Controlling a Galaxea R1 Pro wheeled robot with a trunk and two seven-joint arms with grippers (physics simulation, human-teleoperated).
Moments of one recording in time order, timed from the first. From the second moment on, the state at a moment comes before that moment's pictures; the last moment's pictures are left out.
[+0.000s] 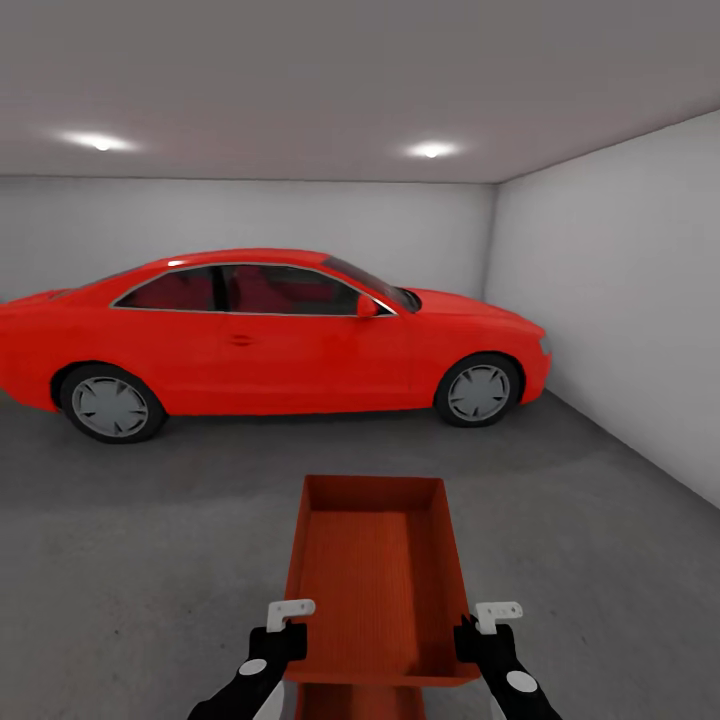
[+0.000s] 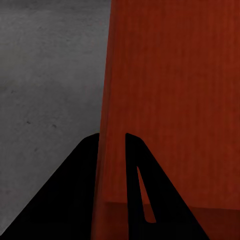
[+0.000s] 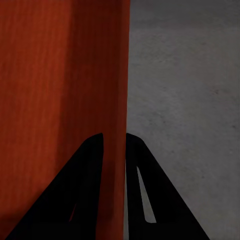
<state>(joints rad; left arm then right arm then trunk) -0.51 -0.17 0.03 -0.25 -0.03 -0.14 0.15 -0.34 0.04 -0.02 -0.59 0.07 -0.06 -0.04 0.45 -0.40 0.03</state>
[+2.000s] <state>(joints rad) -0.51 -0.17 0.03 -0.25 -0.03 -0.14 0.15 -0.34 0.04 -0.02 -0.60 0.07 -0.06 -0.04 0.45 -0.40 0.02</state>
